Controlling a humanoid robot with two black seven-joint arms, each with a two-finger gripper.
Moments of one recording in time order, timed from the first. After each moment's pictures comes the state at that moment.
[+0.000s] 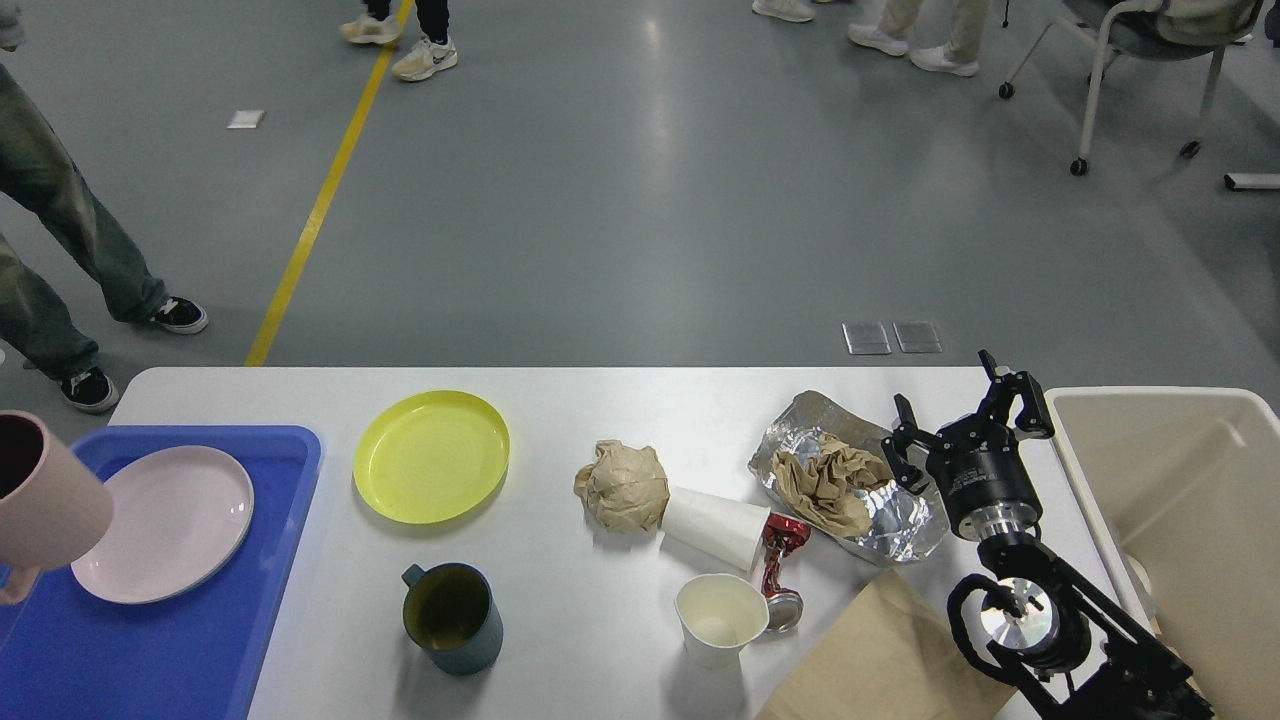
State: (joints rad) left arm -2.07 0.89 1.55 -1.16 0.23 -0.96 0.05; right arm 0.23 -0.18 1.08 0.97 -0.24 0.14 0.44
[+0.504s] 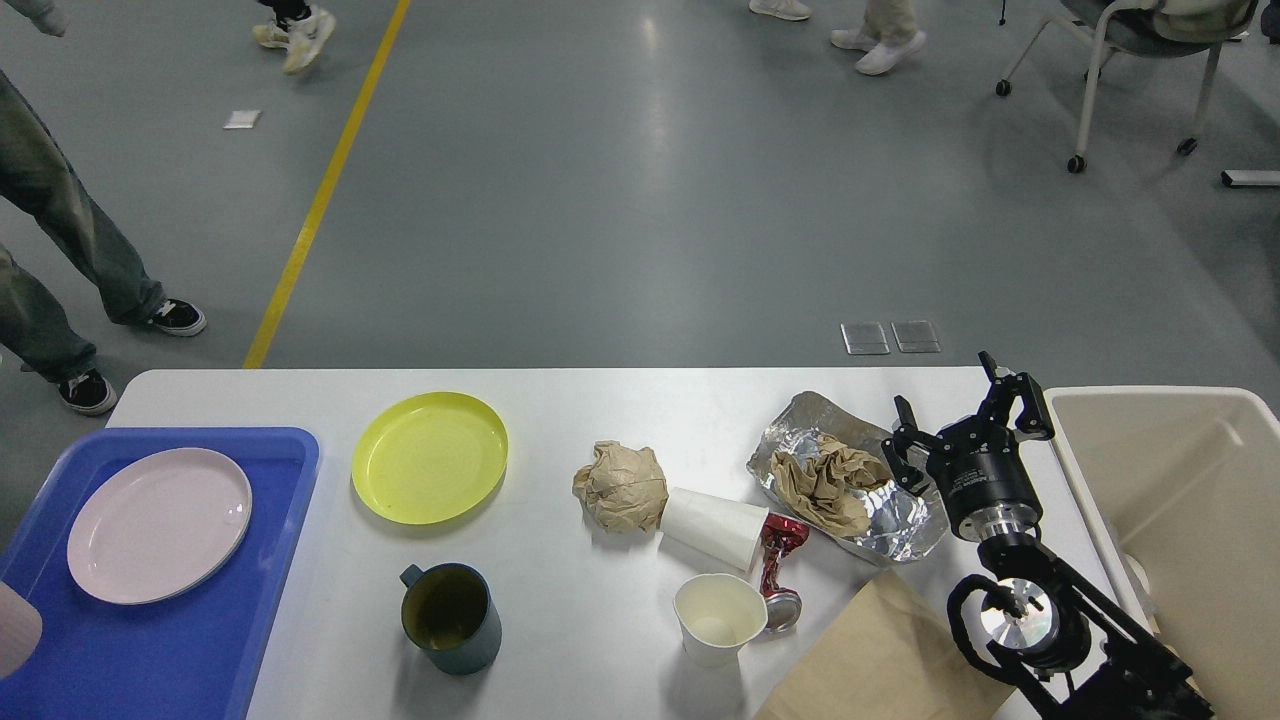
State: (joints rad) left arm -1.22 0.97 0.95 -0.64 0.31 -0.95 0.02; right arm 0.23 -0.18 1.08 0.97 -0.24 0.14 0.44
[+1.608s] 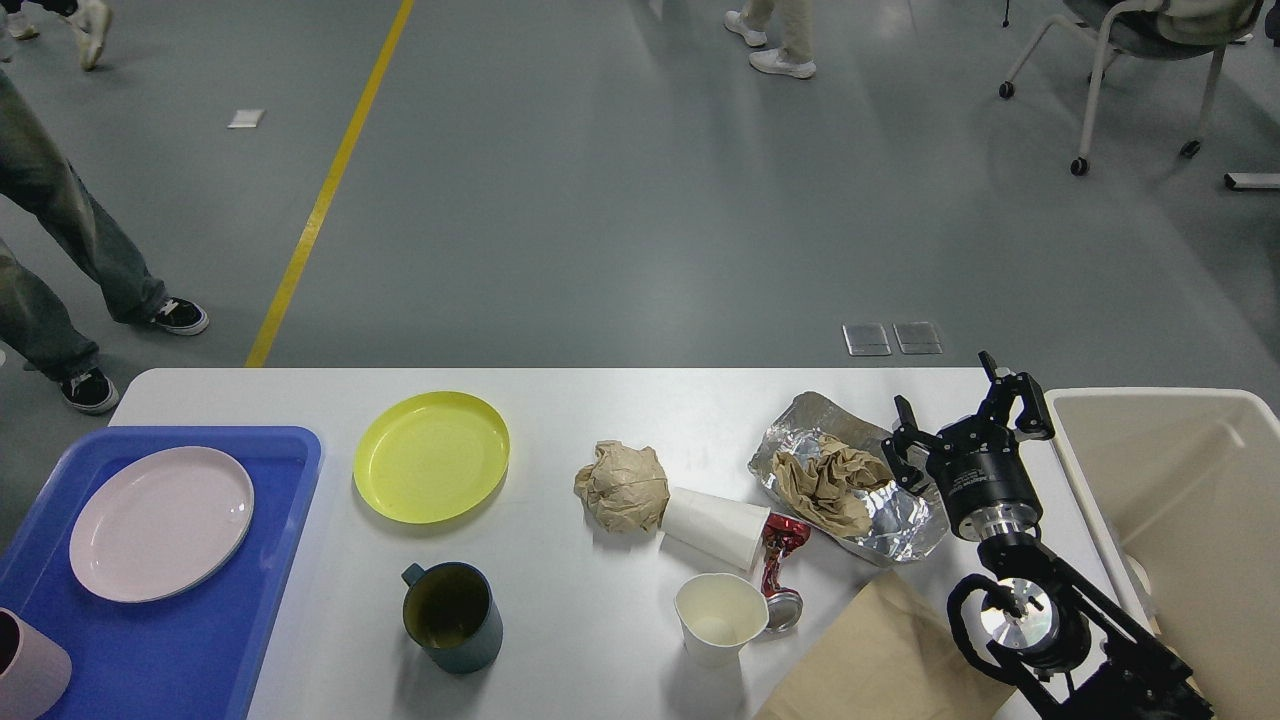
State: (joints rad) left arm -0.92 0.85 0.86 -0.46 0.39 -0.80 -0.16; right arm 0.23 -0.18 1.08 0.97 -0.24 0.14 0.44
